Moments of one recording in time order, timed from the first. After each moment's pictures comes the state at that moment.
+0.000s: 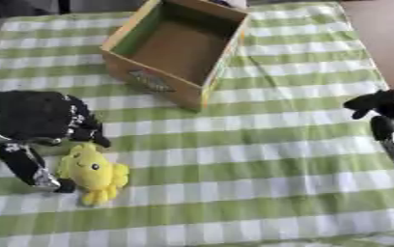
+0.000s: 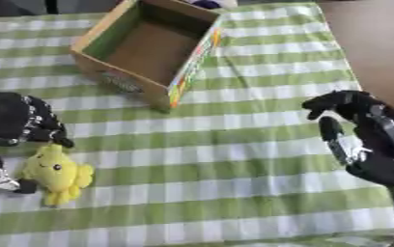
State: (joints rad) left arm -0.32 0.97 -0.26 -1.79 -0.88 -0.75 -0.30; right arm -0.23 -0.30 0.00 -1.82 0.02 -0.35 0.44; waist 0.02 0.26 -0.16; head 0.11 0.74
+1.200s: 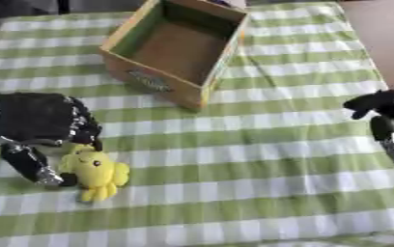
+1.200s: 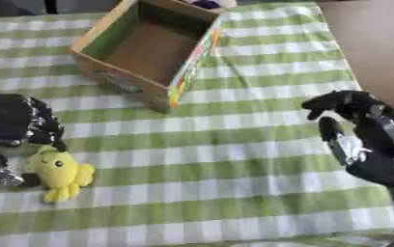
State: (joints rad) left arm -0.32 0.95 -0.27 -1.75 -0.94 -0.77 -0.23; right arm -0.23 -0.30 0.00 -1.82 0.02 -0.35 0.45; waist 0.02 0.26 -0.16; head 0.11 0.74
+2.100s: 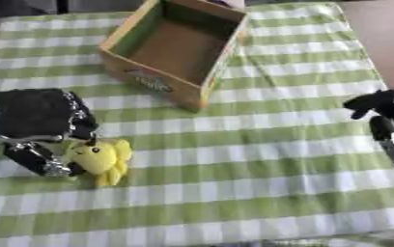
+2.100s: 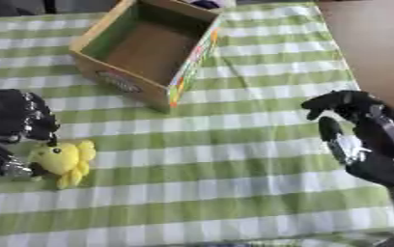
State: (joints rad) left arm -0.34 0.95 -0.26 -1.78 -0.86 -0.77 -0.14; right arm -0.23 -0.30 0.00 -1.82 0.02 -0.35 0.45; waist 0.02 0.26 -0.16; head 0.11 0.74
